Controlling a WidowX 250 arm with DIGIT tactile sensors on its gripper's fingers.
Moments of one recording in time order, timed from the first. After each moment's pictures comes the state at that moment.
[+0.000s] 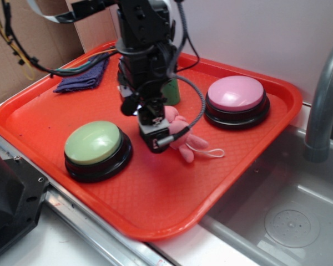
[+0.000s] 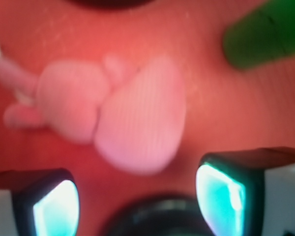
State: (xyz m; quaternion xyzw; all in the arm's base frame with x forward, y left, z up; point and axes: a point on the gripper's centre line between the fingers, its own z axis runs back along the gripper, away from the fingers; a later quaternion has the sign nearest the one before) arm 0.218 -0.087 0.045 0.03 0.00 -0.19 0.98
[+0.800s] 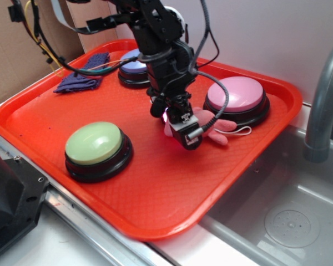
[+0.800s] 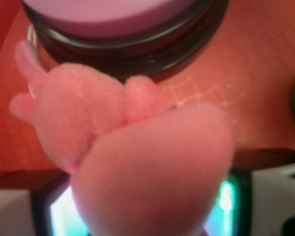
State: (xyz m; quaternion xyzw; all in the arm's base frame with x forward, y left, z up) arm 0.236 -0.103 0.019 -0.10 -0.03 -0.19 0.98
